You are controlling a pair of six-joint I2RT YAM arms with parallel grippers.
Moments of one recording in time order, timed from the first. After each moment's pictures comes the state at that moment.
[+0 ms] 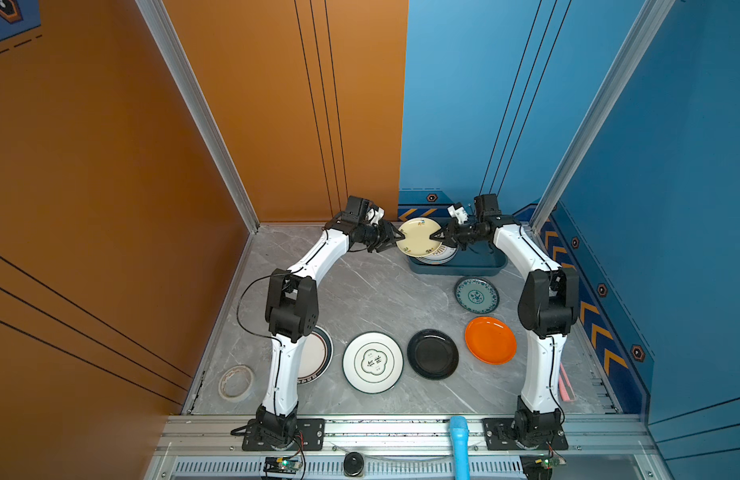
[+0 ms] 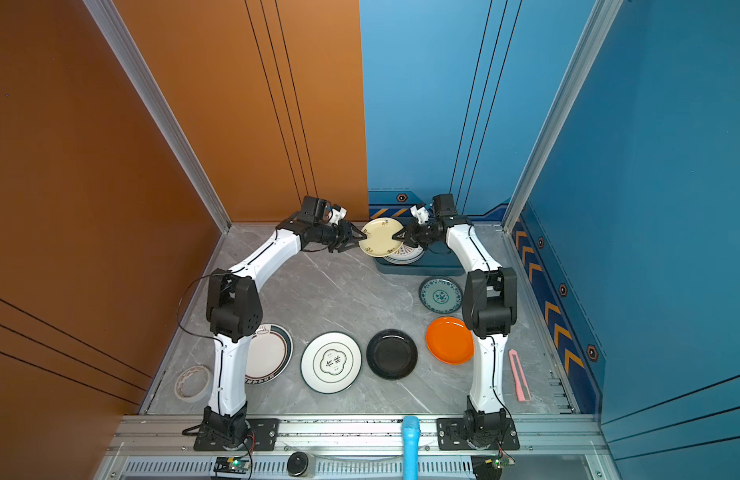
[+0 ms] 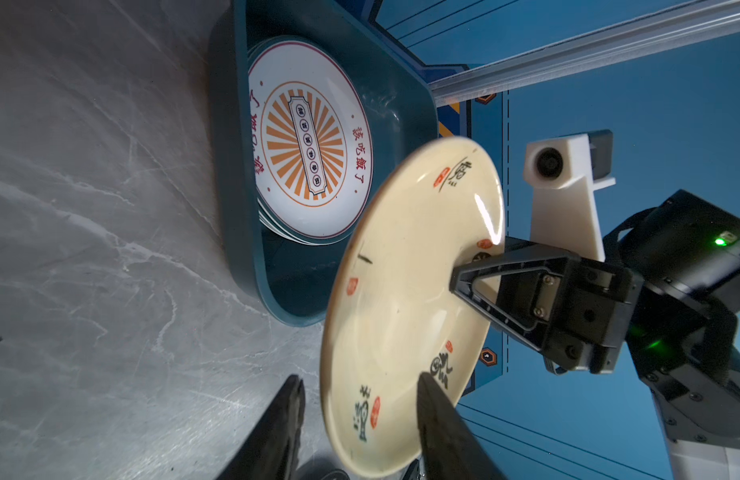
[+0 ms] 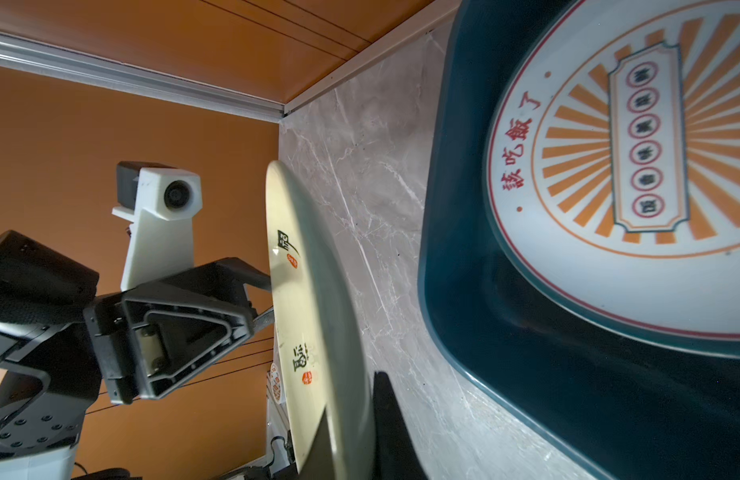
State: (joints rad) left arm -0.34 2.21 2.00 -0.53 0.70 -0.75; right arm 0.11 2.16 1.93 -0.66 -0.84 0.52
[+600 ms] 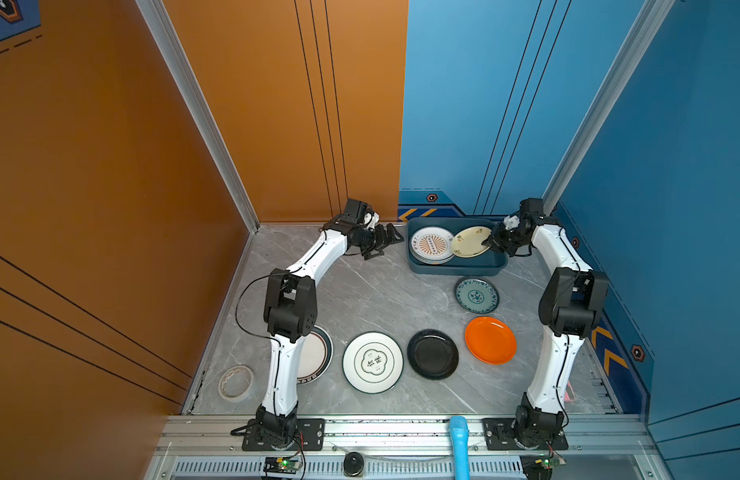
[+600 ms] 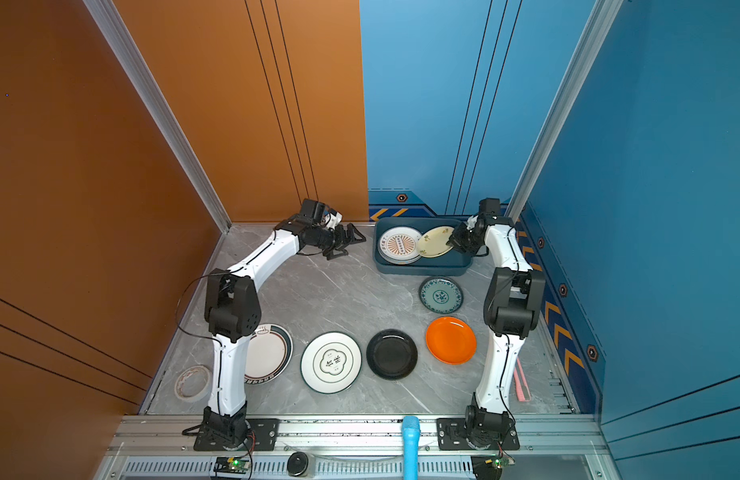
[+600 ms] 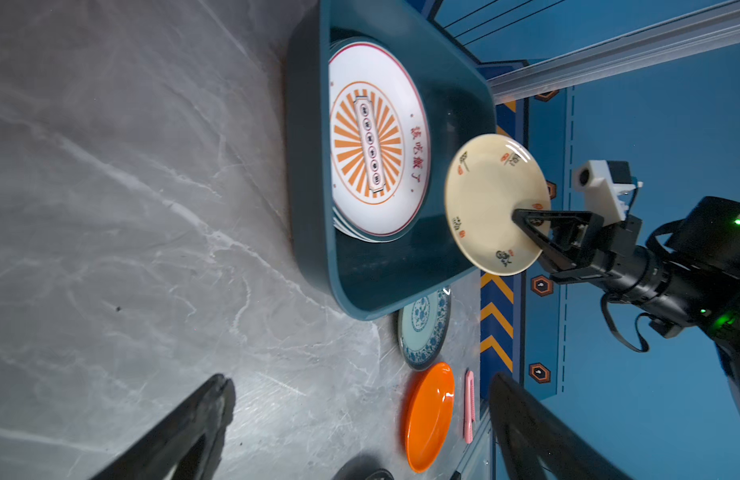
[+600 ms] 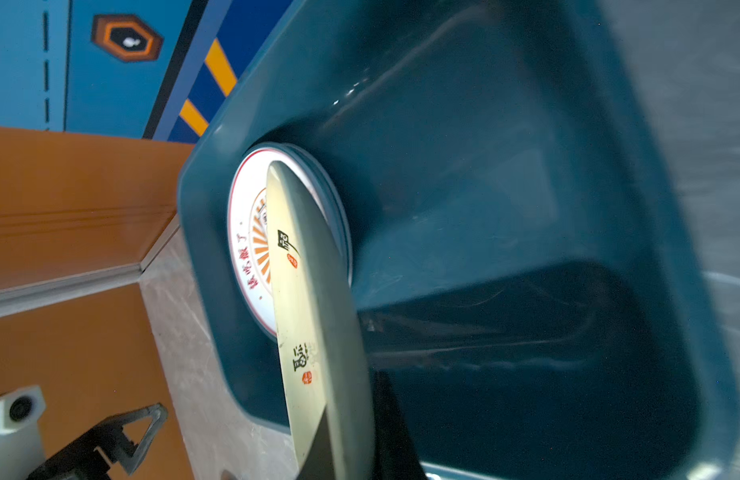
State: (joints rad) left arm -0.32 2.20 1.96 -0.62 0.59 -0.66; right arm -0.15 2.16 1.93 -0.84 -0.48 0.53
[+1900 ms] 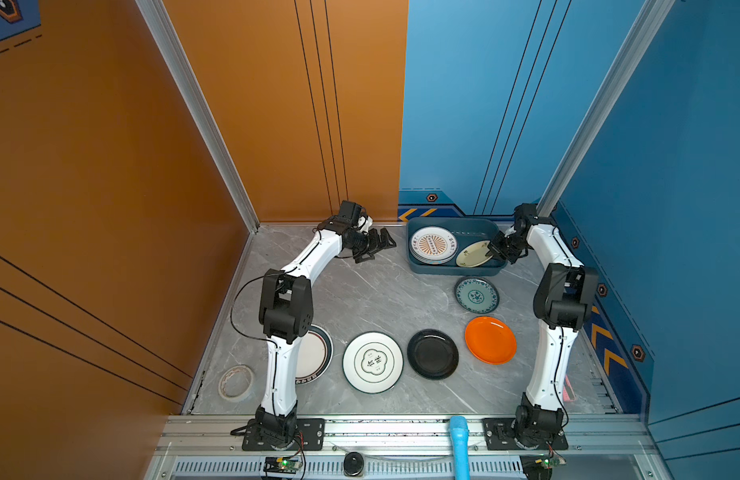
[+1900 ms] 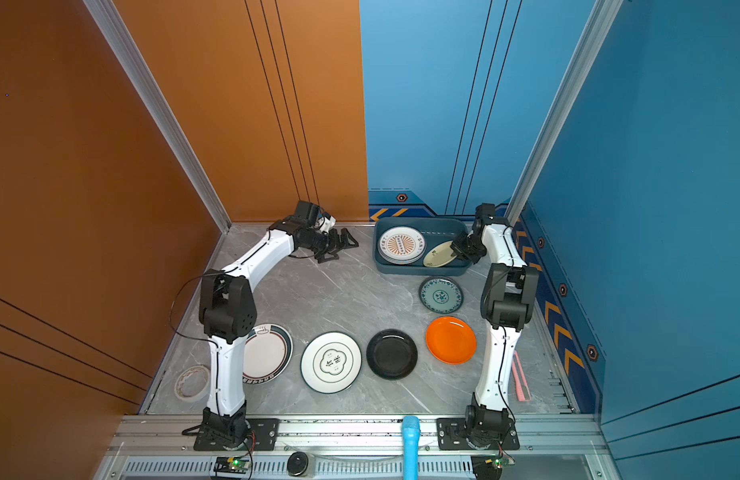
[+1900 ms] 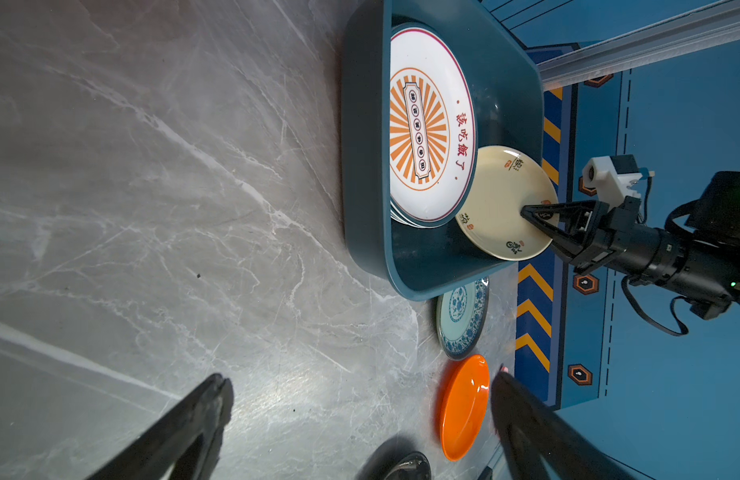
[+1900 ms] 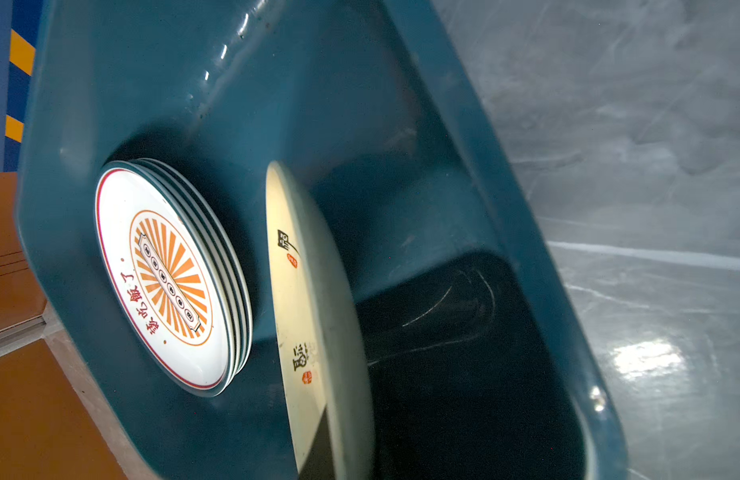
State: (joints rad) left arm -0.31 2.17 1.94 -0.69 0.55 -0.58; right arm -0.14 2.28 2.04 -0.98 -0.34 0.55
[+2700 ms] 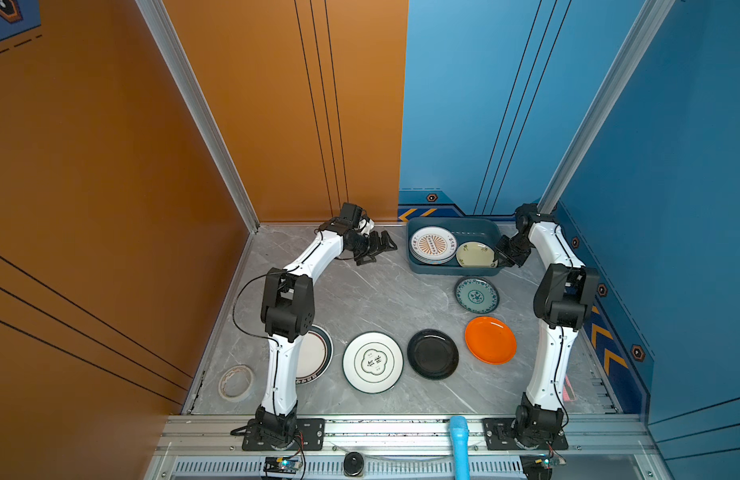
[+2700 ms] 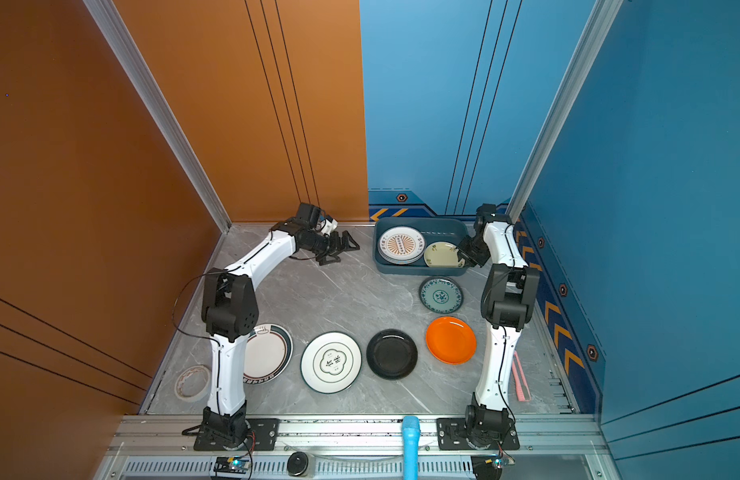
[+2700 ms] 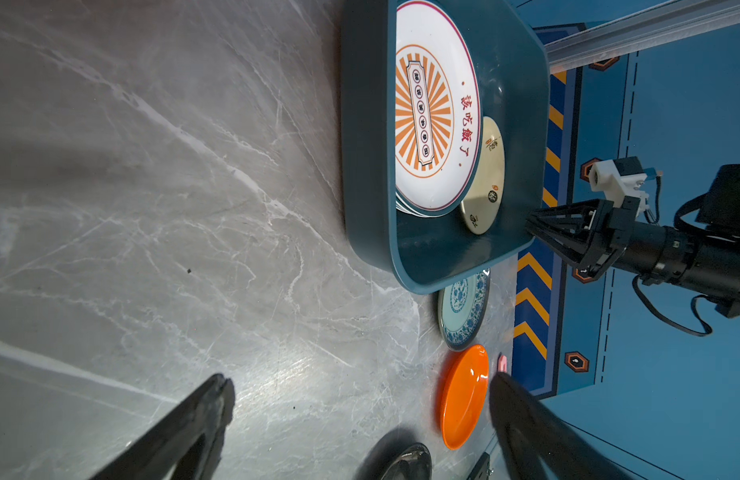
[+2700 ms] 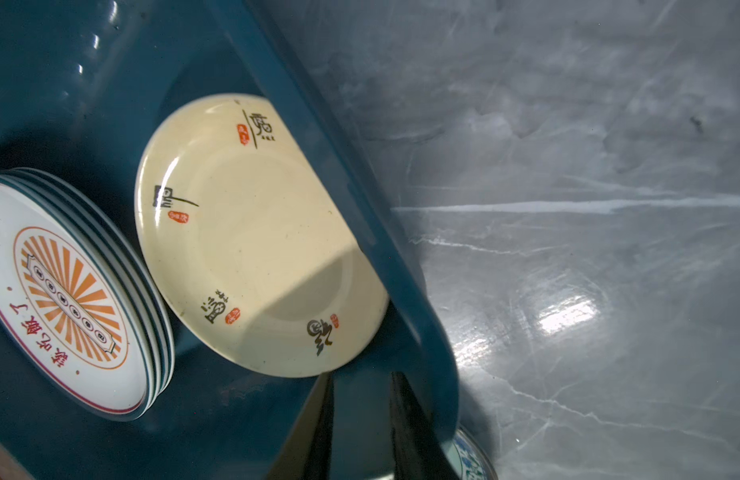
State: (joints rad) left arm -0.31 2.19 1.94 -0.70 0.58 -0.56; right arm -0.15 2.28 2.09 -1.13 -0.19 0.55
